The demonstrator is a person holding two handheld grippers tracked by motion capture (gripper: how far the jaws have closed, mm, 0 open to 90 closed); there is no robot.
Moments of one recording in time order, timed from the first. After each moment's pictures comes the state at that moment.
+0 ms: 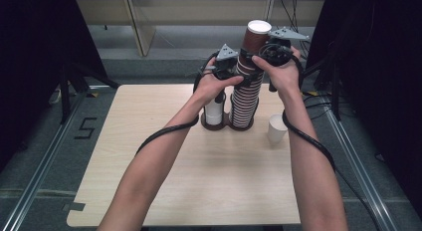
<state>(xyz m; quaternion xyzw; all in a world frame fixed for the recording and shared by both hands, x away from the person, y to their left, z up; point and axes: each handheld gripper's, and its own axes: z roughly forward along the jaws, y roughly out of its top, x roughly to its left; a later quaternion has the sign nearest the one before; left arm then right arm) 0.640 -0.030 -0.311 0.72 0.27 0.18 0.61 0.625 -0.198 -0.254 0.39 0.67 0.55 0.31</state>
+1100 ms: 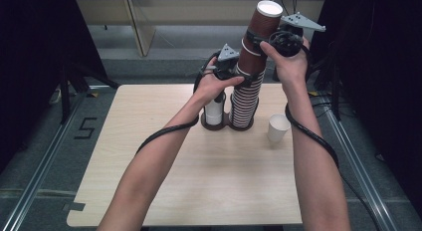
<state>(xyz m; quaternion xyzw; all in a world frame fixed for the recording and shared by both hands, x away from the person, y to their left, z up) 0.639 -0.031 -0.310 0.73 0.26 0.20 0.60 0.613 -0.208 -0.216 0.37 0.62 0.60 0.33</state>
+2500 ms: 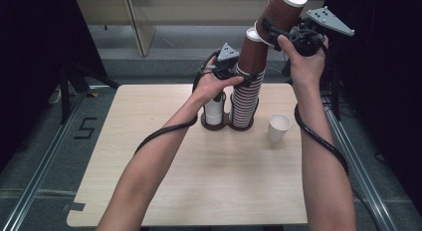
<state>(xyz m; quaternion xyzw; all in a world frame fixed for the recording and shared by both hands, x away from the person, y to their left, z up) 0.636 -0.027 -0.306 0.73 0.25 0.21 0.60 0.580 -0.232 -0.191 0.34 0.56 0.66 0.38</state>
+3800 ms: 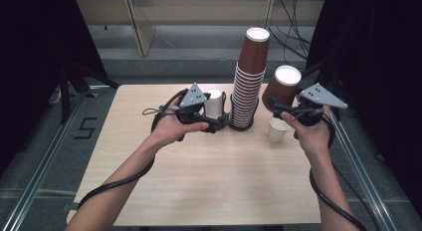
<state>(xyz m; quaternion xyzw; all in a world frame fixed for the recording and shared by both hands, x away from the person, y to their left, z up) 0.507 0.059 -0.333 0.79 0.22 0.21 0.54 0.496 -0.260 -0.323 0.35 0.65 0.57 0.35</state>
